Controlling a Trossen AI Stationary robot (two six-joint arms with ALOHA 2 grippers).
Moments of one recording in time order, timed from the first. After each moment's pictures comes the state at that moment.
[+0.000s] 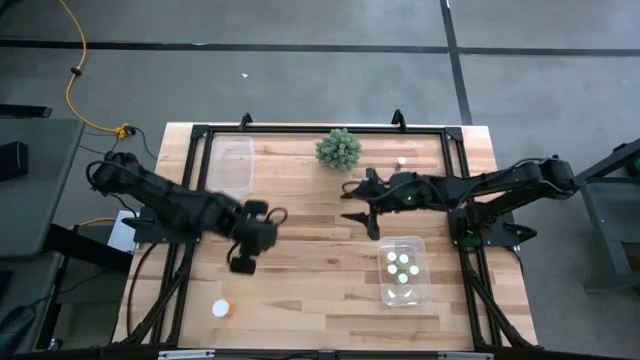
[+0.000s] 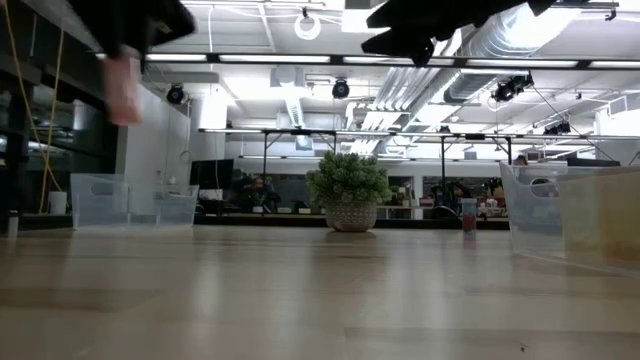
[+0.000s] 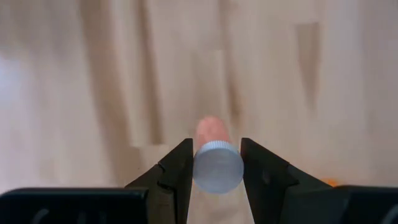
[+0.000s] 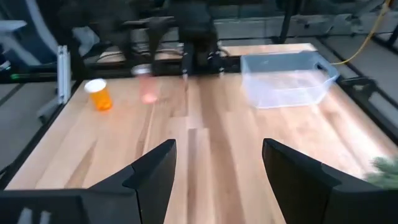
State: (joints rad) left arm -0.27 1.41 1.22 -1.09 -0.09 -0.24; right arm 0.06 1.25 0.83 0.08 0.06 0.05
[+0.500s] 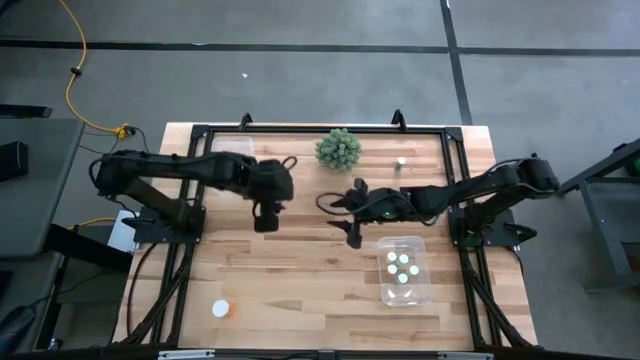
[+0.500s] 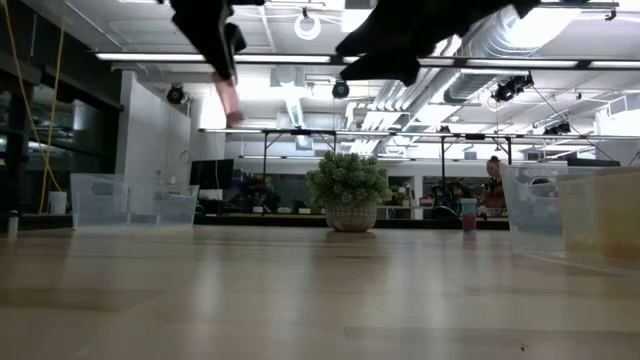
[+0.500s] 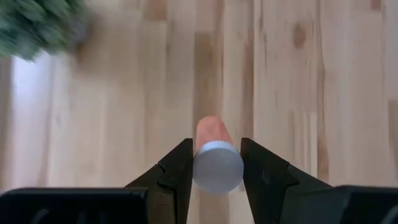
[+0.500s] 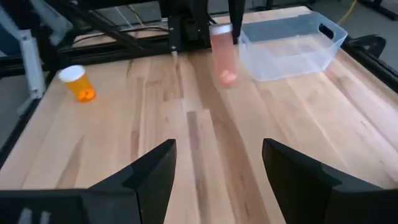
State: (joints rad) left arm 0.11 1.43 1.31 -1.02 -0.09 0.01; right arm 0.14 1.44 0.91 0.09 0.20 0.18
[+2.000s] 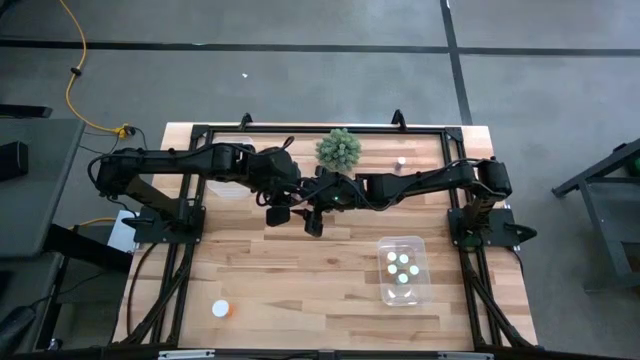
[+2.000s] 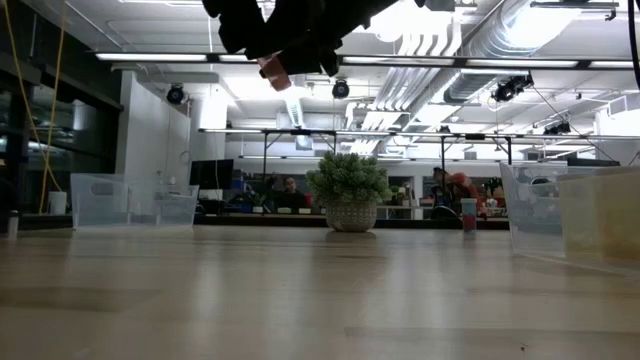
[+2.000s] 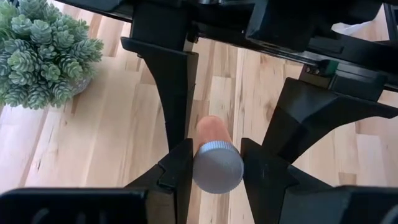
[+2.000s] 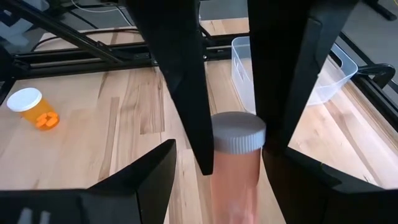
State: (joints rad) left arm 0.18 1.43 1.37 -0.87 0.02 -0.06; right arm 0.04 1.81 1.44 -0.14 0.14 0.09
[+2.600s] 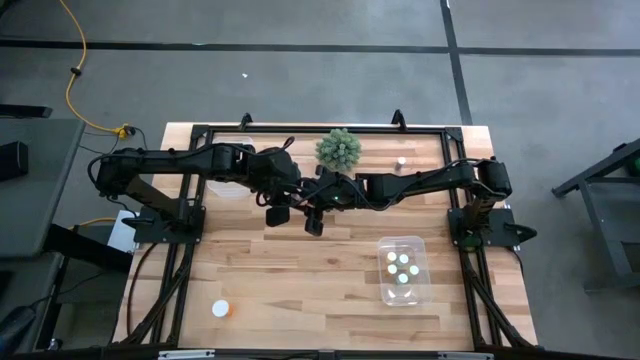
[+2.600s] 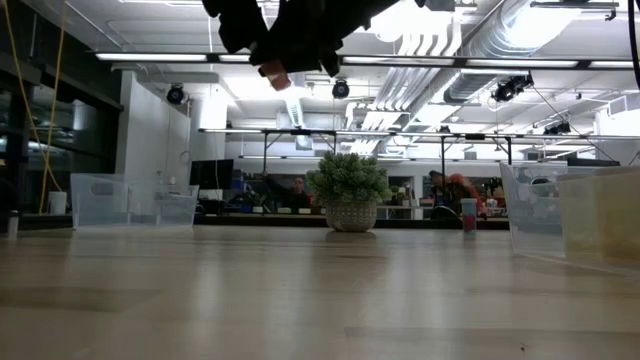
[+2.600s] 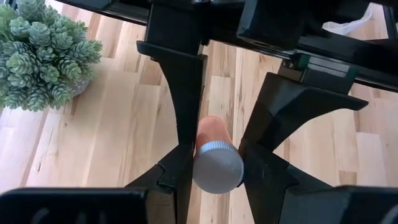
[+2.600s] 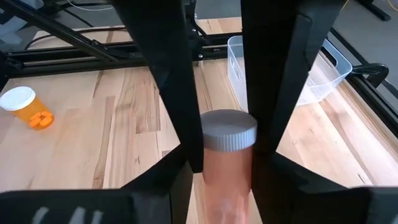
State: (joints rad) left arm 0.18 1.43 1.37 -0.87 0.02 -0.05; right arm 0.04 1.81 1.44 -0.14 0.15 0.08
